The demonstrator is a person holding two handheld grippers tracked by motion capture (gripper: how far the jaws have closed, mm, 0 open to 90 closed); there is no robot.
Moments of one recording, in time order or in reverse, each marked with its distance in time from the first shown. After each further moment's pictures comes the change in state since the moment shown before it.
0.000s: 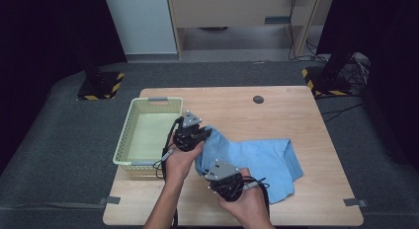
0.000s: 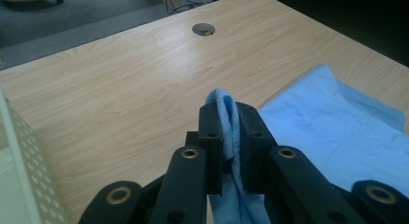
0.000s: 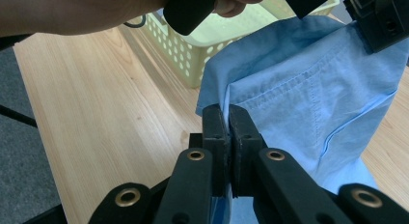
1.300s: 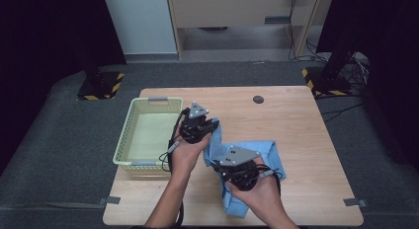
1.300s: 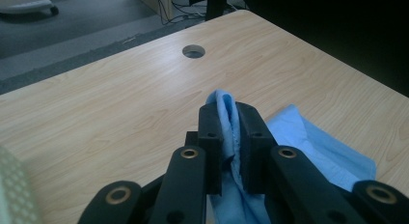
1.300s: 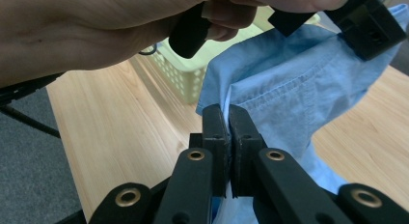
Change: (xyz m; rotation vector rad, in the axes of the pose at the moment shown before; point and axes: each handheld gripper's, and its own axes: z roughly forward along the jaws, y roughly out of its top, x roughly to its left) left arm -0.017 0.033 0.011 -0.022 -0.025 0.005; right arm -0.037 0.012 -0.037 -0.049 0.061 0.074
